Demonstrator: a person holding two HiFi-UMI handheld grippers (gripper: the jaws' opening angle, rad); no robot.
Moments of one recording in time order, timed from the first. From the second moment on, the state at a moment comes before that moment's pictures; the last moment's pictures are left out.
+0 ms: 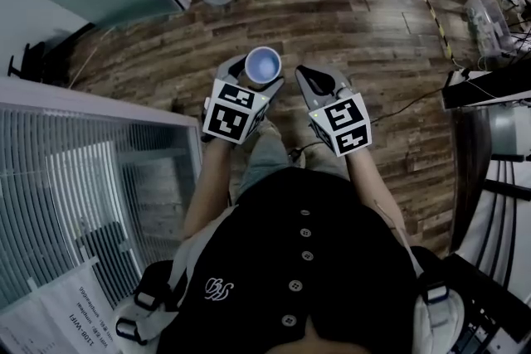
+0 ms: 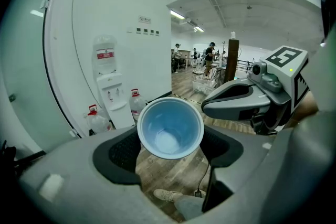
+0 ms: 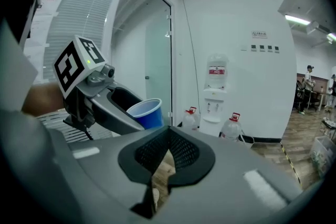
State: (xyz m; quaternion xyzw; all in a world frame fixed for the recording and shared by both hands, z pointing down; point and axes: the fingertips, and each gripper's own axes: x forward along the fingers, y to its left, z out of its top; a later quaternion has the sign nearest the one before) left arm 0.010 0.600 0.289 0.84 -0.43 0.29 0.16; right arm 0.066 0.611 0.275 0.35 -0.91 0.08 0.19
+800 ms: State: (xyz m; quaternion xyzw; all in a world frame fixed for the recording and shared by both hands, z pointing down) left arm -0.042 0.429 0.286 0.86 -0.40 0.29 0.15; right arm 0.019 0.433 0.264 0.39 -0.90 0.11 0.16
